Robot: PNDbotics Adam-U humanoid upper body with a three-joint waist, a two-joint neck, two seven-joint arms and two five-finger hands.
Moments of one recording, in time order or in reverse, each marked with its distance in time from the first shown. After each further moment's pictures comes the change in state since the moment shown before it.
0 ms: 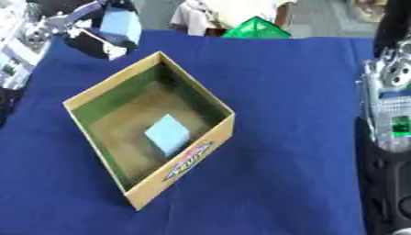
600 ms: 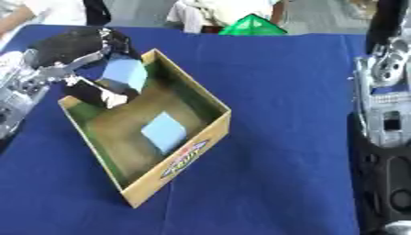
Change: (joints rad) left arm 0.195 0.054 -0.103 -0.290 0.055 0.079 -0.093; right arm 0.008 -0.001 -0.006 -0.003 0.000 0.008 -0.004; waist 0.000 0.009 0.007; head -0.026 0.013
